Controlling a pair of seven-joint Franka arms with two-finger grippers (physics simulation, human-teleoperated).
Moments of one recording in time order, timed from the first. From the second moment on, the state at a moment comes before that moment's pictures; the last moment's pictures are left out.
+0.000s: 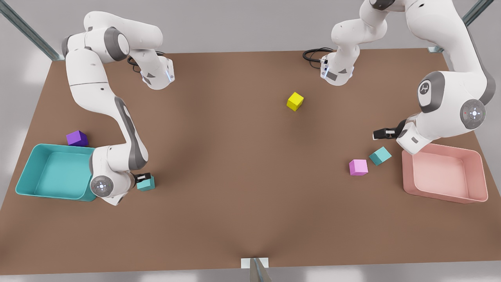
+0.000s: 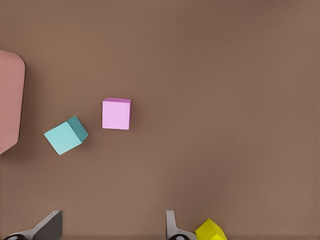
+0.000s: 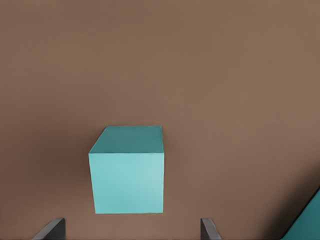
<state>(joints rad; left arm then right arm) 0.16 0.19 -0.18 -1.57 -0.07 1.51 -0.04 -0.09 0.66 0.17 -1.53 -0.20 1.86 -0.10</state>
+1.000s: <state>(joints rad) 0.15 0.22 -0.18 -1.54 -0.07 1.47 -0.05 -0.09 0.78 0.17 -1.52 -0.21 1.95 -0.08</state>
